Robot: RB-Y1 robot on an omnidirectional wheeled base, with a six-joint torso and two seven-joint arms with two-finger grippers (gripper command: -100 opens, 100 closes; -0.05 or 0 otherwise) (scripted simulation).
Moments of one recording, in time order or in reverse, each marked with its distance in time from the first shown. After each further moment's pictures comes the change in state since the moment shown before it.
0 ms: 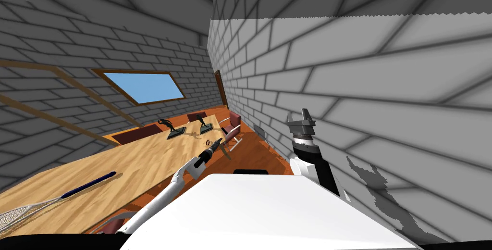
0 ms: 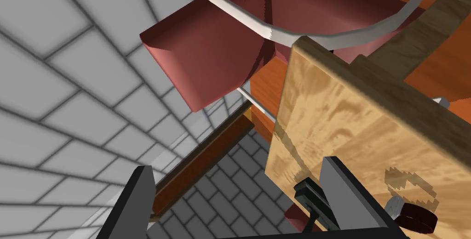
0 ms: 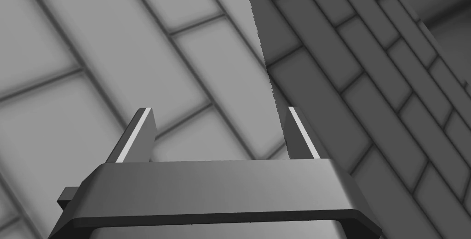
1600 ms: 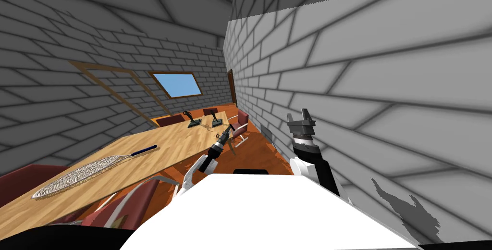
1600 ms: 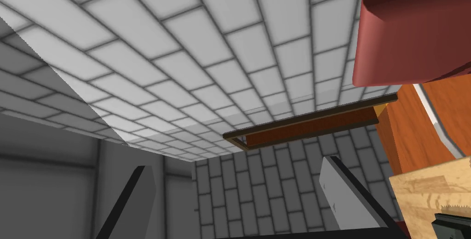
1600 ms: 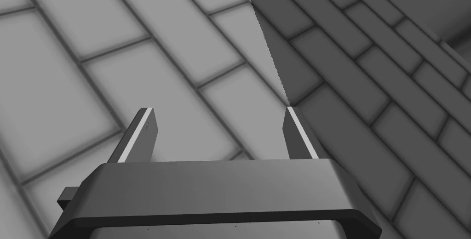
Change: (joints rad) left arm 0.104 -0.251 0.075 -0.417 -0.069 -0.307 0.020; right arm 0.000 0.000 0.000 0.000 0.000 0.000 0.000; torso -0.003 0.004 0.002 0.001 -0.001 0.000
